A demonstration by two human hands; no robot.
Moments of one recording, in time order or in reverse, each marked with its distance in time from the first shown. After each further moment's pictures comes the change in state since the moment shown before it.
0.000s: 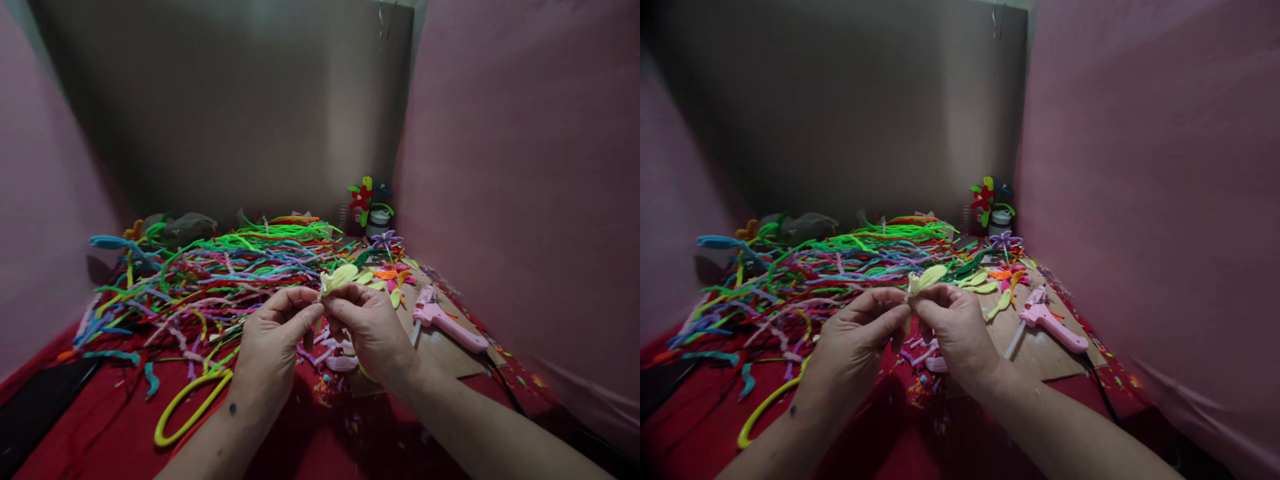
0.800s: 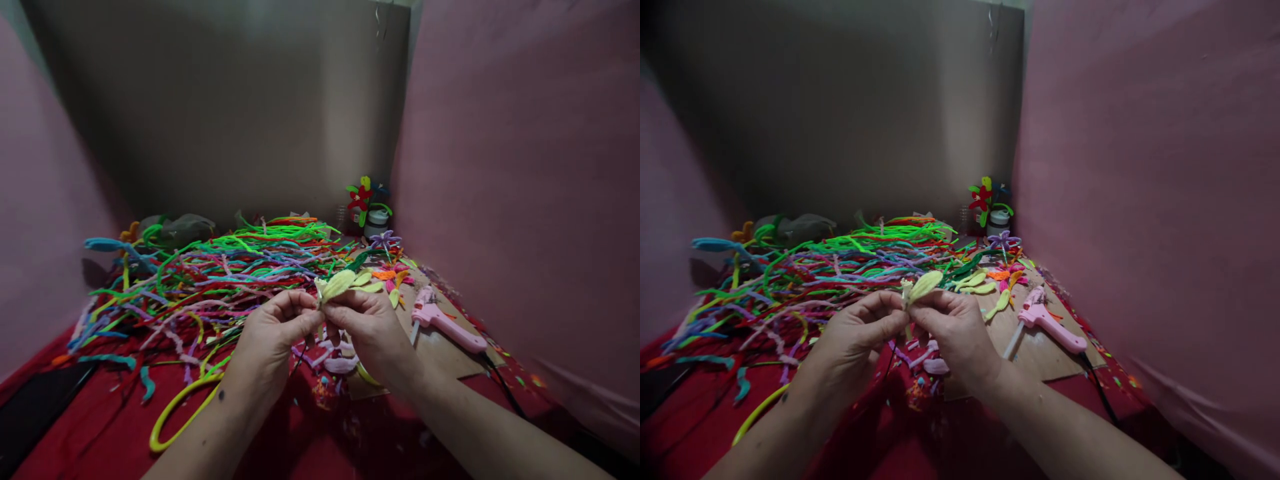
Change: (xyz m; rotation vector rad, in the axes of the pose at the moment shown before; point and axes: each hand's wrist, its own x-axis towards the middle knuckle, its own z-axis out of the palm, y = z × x) left_hand 0.009 -0.002 -0.007 -0.033 -0.124 -0.097; right_hand -0.004 -0.004 -0.006 -0.020 -0.127 -0.004
